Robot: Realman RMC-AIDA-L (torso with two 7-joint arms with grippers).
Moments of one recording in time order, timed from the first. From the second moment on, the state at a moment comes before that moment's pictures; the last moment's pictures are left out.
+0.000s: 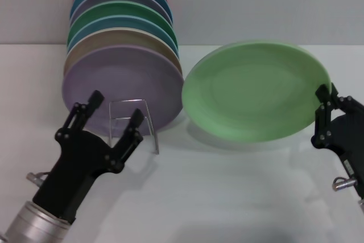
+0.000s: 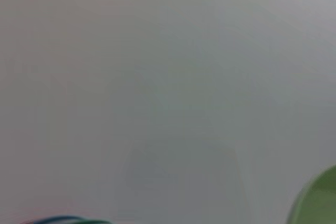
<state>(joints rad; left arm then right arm) -0.29 -2.08 -0.23 -0.39 2.15 1.58 -0.04 0.09 2.09 0.82 0.54 -2.57 -1.37 -0.12</state>
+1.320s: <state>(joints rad) -0.34 -2.08 -0.25 -0.43 2.14 1.37 0.00 0.08 2.09 0.40 0.73 -2.18 -1.38 -0.64</state>
